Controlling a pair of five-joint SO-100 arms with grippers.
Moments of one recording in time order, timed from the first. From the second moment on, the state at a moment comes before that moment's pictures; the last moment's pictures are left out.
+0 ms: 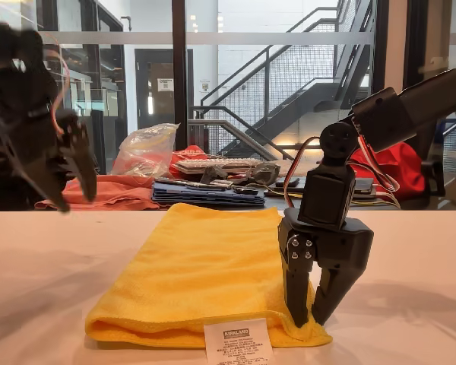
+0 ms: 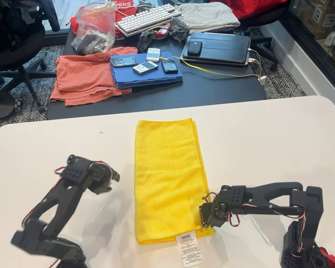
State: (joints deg) arm 0 -71.9 83.8 111.8 52.0 -25.7; arm 1 38.3 107.7 110.7 76.9 7.8
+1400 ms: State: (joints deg) arm 0 -88.0 112.5 82.3 77.3 -26.5; arm 1 15.9 119.4 104.8 59.5 -0.7
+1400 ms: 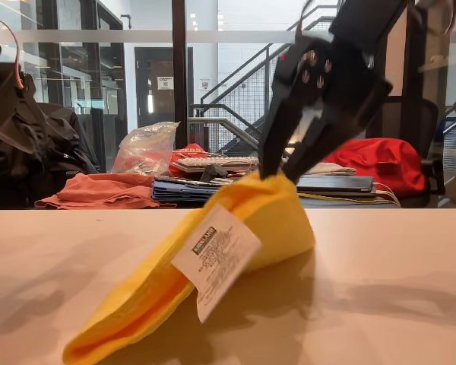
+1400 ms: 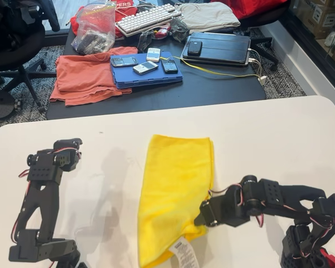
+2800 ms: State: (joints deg) arm 0 -50.0 112.2 80.0 78.4 -26.2; arm 1 17.4 112.2 104.8 57.2 -0.9
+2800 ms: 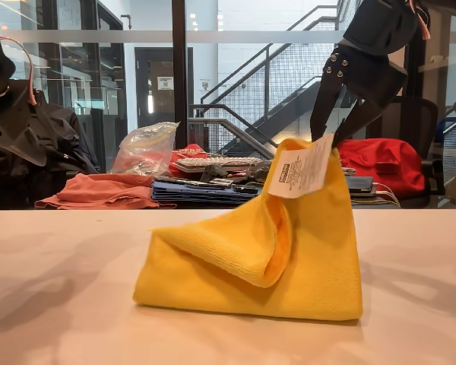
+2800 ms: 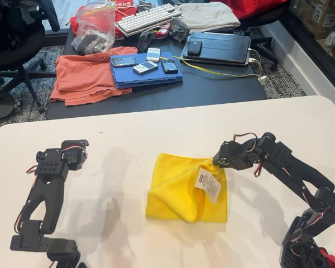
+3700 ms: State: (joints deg) arm 0 -39.9 95.7 88.8 62.6 -26.4; arm 1 20.8 112.2 96.0 57.2 -0.6
